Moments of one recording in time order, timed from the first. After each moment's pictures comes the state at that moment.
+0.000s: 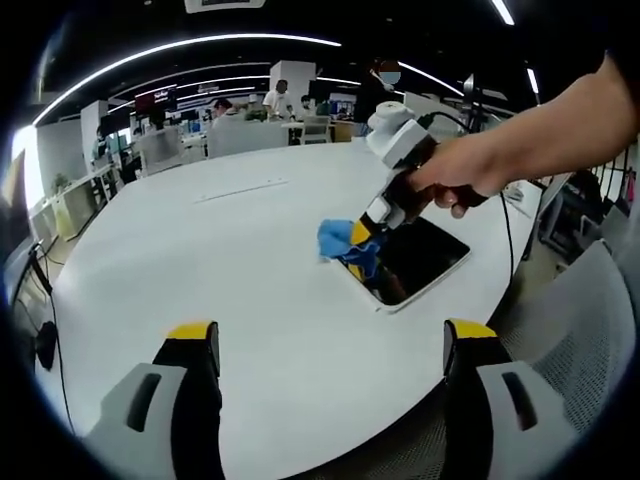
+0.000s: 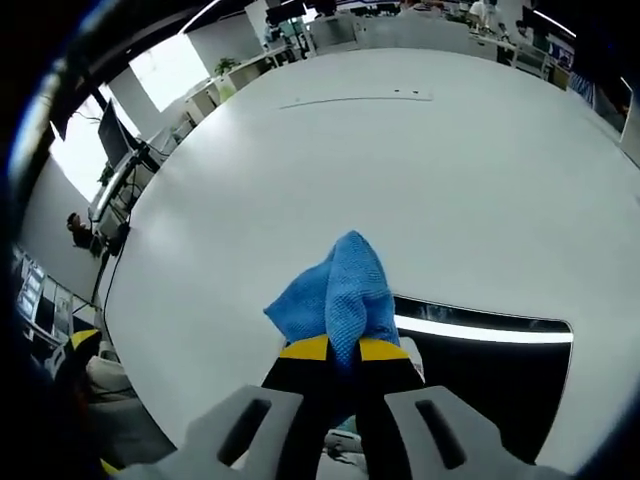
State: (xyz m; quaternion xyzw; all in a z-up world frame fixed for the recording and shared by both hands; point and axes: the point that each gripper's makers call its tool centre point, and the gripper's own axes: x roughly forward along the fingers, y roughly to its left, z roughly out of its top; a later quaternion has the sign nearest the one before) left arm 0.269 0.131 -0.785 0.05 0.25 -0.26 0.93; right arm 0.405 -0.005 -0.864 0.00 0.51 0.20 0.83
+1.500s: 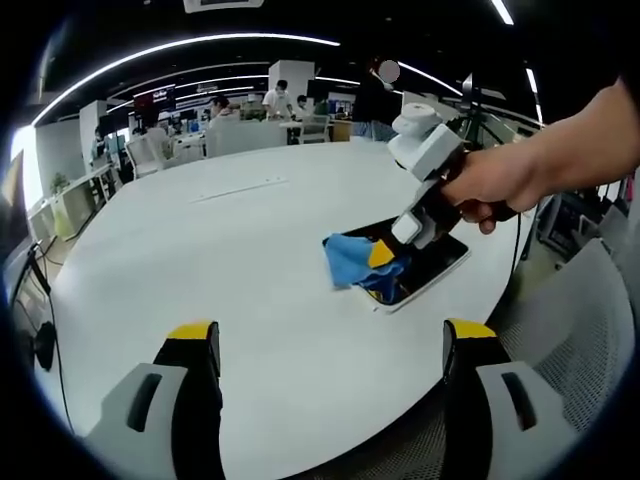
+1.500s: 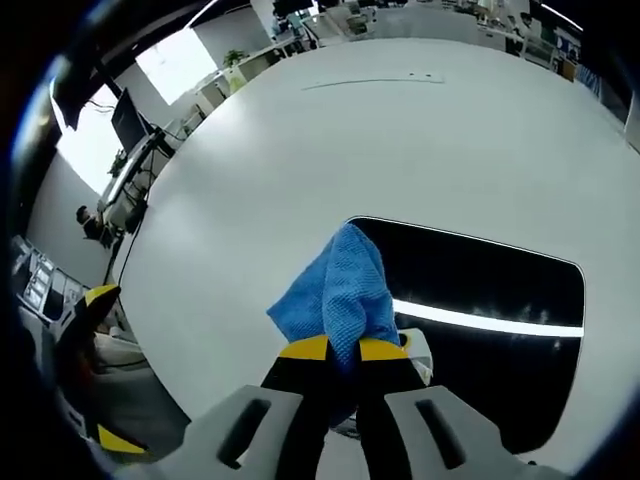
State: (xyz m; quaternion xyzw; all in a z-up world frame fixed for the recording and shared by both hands) left arm 0.266 0.126 -0.785 0.05 0.25 -0.26 0.93; right arm 0.352 0.000 -0.865 0.00 0.53 0.23 0.82
